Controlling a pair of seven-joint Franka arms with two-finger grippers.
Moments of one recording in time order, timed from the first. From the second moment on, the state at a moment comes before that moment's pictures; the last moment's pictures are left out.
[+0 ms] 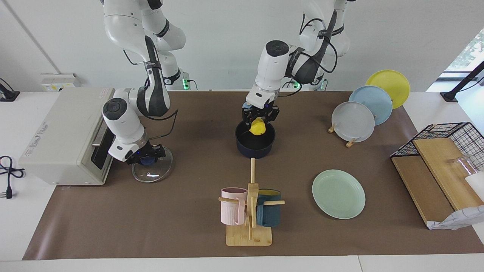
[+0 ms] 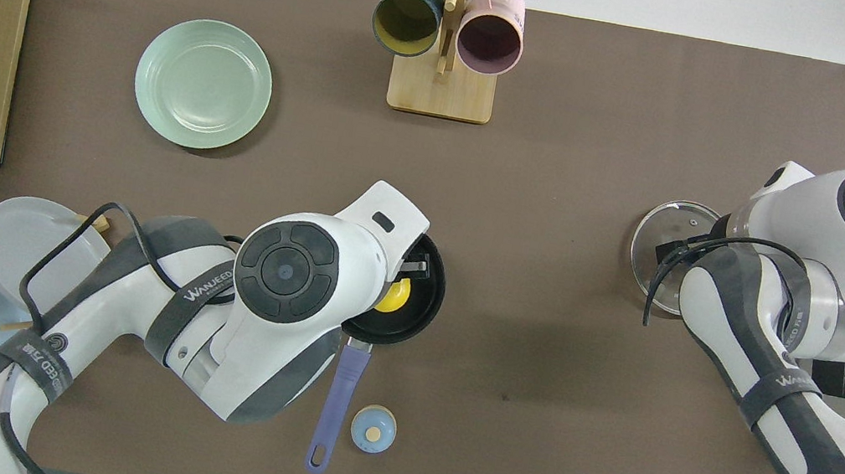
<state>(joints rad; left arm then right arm) -0.70 0.10 -0.02 -2.03 -0.05 2.29 -0.80 0.03 0.26 -0.02 -2.05 -0.02 2.28 -0.22</state>
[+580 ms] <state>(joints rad) -0.71 0.16 -0.02 -2.11 0.03 2.40 -0.80 0.04 0.25 -0.01 -1.96 -0.02 2.13 -0.22</state>
